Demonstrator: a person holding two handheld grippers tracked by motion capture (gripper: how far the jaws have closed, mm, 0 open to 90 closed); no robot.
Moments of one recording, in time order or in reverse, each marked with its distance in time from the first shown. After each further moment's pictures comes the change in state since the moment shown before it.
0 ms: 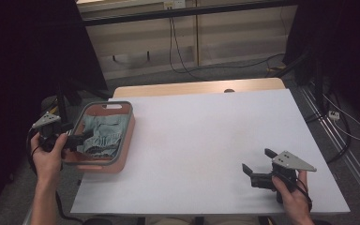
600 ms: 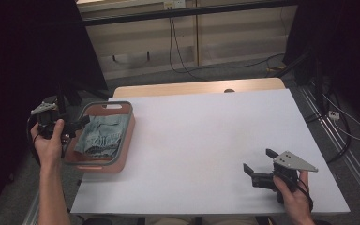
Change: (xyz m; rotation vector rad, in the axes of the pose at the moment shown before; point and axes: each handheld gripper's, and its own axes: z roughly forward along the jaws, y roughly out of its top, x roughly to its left) left arm 0.032 0.021 0.021 -0.064 0.046 -0.110; right arm -0.002 0.000 -0.002 -0.001 -0.009 0.008
